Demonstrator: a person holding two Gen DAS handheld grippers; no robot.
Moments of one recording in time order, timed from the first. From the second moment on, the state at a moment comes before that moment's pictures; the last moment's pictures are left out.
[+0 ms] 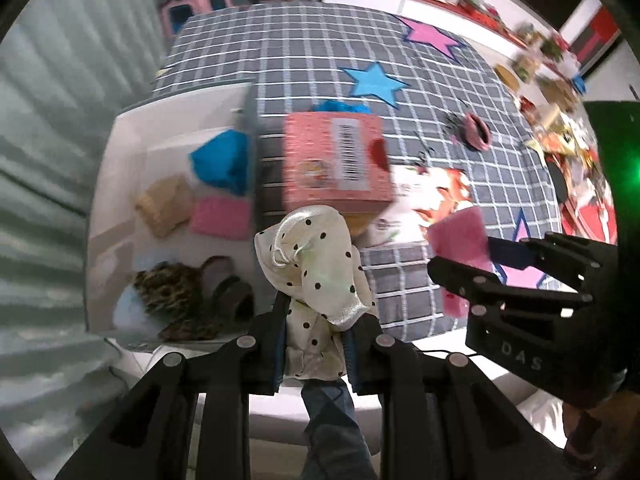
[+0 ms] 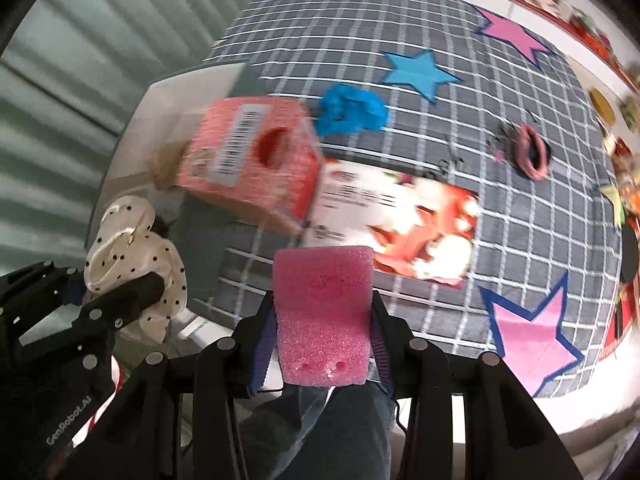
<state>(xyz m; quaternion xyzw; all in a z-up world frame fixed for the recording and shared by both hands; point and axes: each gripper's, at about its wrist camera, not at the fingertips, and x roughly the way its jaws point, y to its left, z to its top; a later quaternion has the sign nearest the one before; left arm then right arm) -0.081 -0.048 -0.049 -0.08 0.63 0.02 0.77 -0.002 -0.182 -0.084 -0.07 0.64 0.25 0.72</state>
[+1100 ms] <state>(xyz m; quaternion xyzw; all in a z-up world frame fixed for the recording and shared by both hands) -0.091 0.110 -0.074 -0.20 0.61 0.20 0.74 0.006 -0.004 -0.059 -0.16 0.62 0.39 0.66</state>
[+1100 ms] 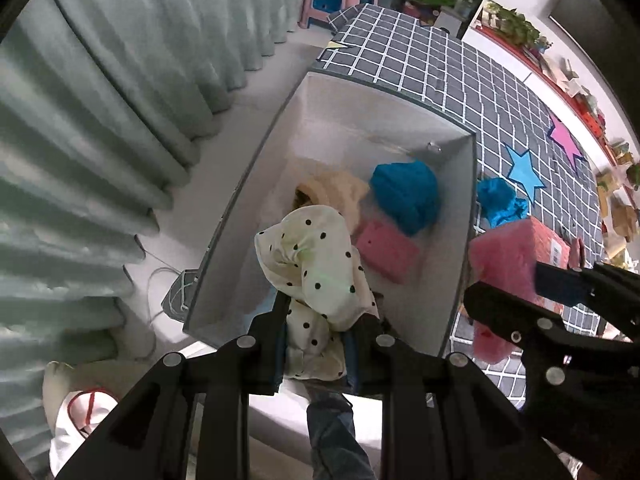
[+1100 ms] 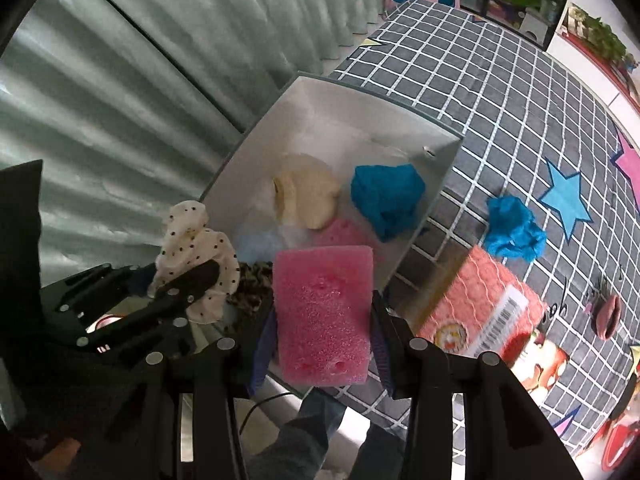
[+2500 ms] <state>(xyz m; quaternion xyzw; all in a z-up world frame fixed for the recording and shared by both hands) -0.077 0.119 -0.109 -0.20 0.64 0.22 0.71 0.028 0.023 -0.082 -0.17 0.64 0.39 0.64</state>
